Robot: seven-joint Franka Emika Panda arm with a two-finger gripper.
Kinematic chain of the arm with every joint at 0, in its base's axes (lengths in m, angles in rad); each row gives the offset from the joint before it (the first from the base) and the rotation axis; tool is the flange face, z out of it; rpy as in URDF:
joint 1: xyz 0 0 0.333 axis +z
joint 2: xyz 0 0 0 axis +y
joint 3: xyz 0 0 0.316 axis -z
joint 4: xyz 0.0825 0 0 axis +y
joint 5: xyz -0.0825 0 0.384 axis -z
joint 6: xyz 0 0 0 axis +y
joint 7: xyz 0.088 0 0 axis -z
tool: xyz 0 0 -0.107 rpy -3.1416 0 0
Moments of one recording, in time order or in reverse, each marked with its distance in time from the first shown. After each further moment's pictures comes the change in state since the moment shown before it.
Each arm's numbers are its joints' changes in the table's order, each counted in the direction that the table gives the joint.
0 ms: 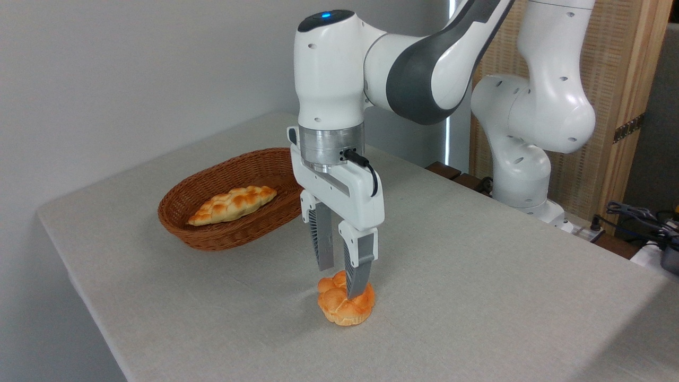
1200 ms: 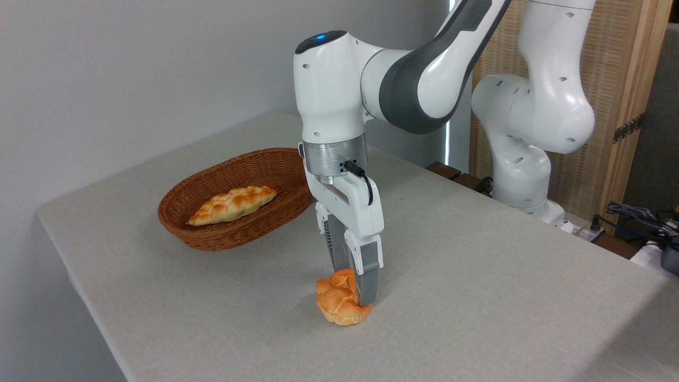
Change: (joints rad) arm -0.027 0.004 0.000 0.060 -0.117 -0.016 0.000
